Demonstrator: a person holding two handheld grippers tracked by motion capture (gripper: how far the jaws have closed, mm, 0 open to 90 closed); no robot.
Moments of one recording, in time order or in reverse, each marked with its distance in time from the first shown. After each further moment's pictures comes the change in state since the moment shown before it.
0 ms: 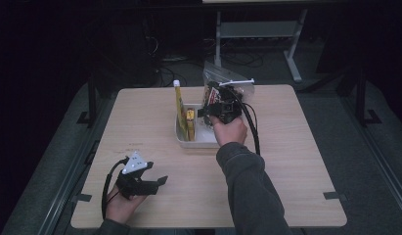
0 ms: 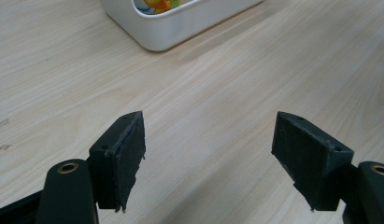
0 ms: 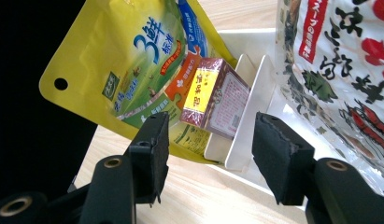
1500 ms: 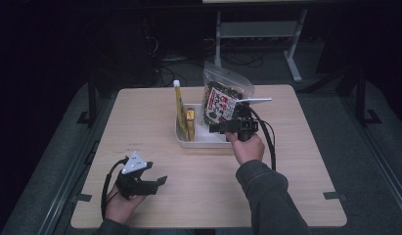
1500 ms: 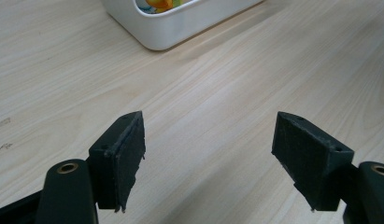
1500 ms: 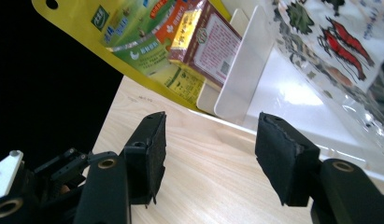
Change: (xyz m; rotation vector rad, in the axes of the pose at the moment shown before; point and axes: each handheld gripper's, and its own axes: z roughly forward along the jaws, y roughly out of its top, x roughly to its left) left arm 0.001 0.000 -0.001 0.003 0.001 0.000; right arm -0.039 -0.044 -0.023 0.023 0.115 0.022
